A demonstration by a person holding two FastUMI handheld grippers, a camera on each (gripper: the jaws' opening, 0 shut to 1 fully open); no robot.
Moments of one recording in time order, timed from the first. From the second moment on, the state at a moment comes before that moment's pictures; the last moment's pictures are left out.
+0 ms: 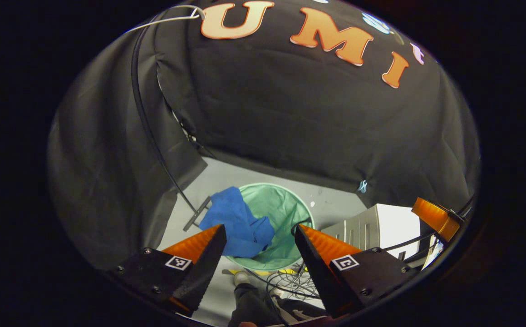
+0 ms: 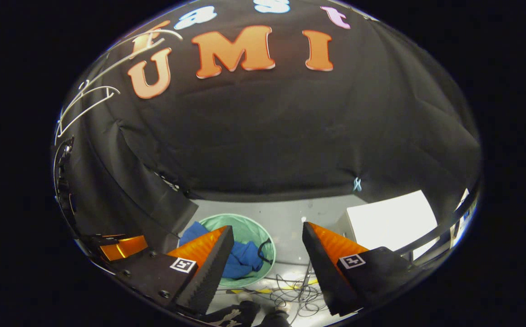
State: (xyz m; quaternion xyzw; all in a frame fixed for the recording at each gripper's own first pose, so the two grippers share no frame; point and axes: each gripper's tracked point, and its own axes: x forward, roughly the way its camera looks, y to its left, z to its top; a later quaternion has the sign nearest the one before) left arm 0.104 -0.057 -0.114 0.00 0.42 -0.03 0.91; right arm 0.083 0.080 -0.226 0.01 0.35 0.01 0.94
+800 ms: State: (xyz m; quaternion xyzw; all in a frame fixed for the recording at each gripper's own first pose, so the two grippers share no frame) left arm 0.077 -0.143 0.125 -0.01 0.15 -0.08 0.99; right arm 0.044 0.035 -0.009 -0.04 0.11 0.03 0.99
